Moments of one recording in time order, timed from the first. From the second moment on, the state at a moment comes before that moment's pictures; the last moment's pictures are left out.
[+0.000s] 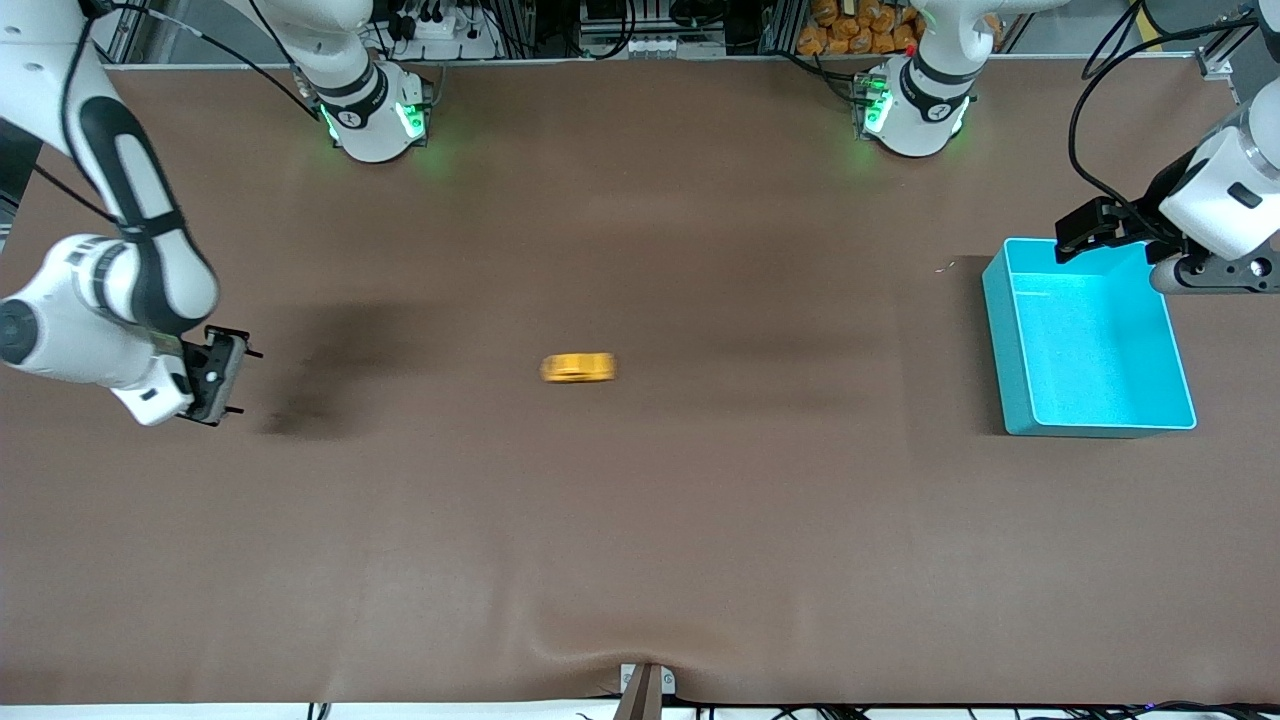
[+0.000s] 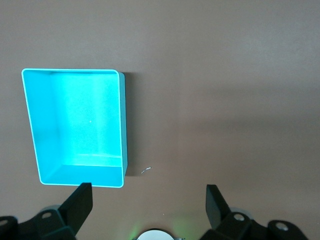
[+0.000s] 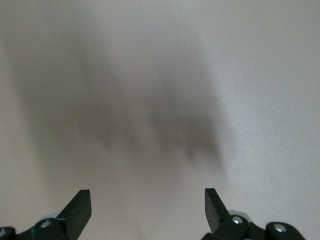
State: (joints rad) left arm 0.02 0.02 -0.12 -1.56 0.02 1.48 -0.08; right arm -0.33 0.39 0.10 -1.99 0.12 2.18 -1.56
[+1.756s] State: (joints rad) left arm 0.02 0.12 -0.13 -2.14 0.02 2.03 -1.22; right arm -0.11 0.33 0.12 -1.35 0.19 1.56 -0.43
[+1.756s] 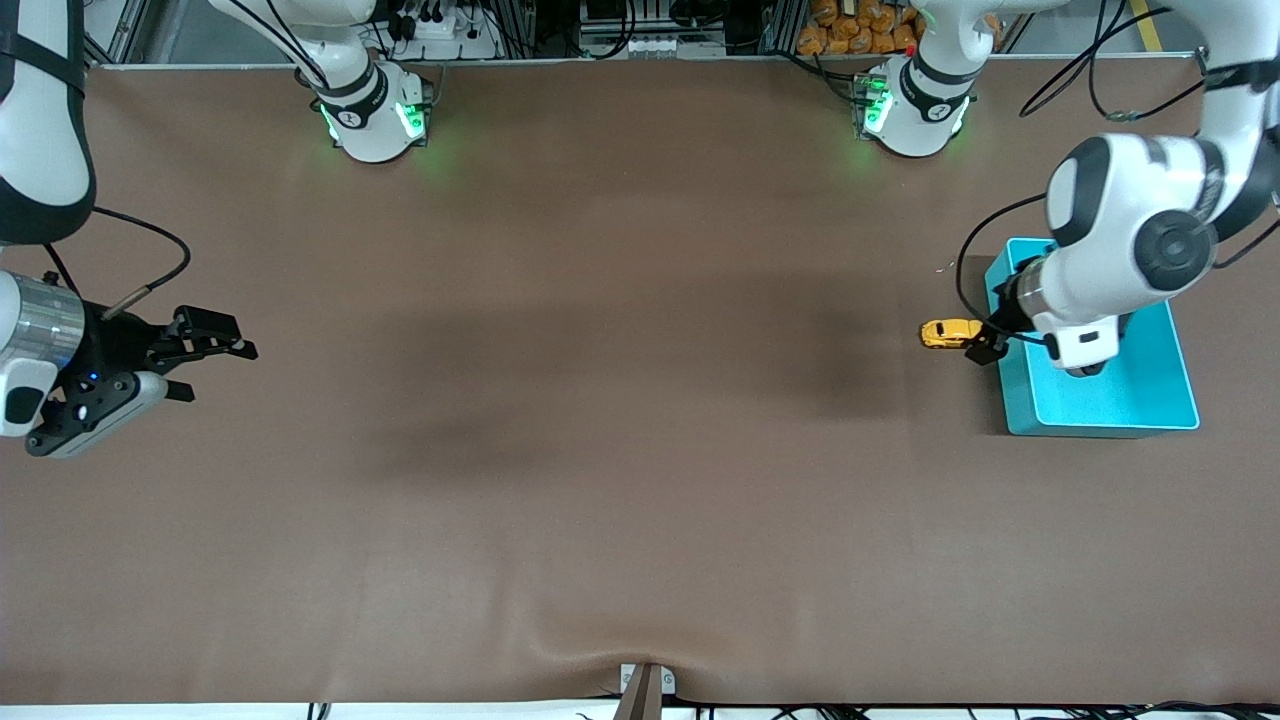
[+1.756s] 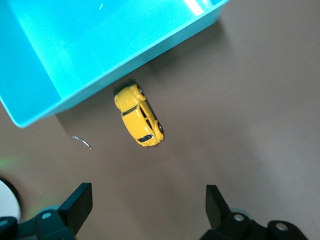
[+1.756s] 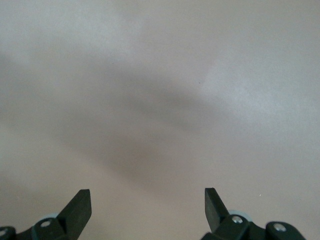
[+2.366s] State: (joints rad) left arm 0.08 0.18 -0.12 -2.35 0.02 2.34 -1.48; right arm -0.04 0.31 0.12 -1.30 0.09 1.49 -0.10
